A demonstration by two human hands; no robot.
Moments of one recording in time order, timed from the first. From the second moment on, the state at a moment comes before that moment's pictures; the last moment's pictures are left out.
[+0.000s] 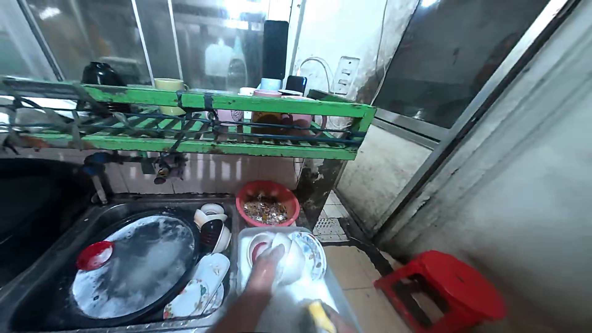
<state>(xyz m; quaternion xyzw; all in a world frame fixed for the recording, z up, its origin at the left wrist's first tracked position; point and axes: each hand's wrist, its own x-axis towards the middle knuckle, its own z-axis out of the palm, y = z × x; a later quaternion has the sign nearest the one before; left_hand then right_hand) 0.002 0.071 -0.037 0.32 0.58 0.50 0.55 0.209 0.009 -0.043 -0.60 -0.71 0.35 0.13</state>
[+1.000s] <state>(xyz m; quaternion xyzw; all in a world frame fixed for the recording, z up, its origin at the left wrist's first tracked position) -0.002 -0.006 0.016 0.29 0.55 0.61 0.49 0.121 0.023 -0.015 -0.49 -0.62 0.27 0.55</state>
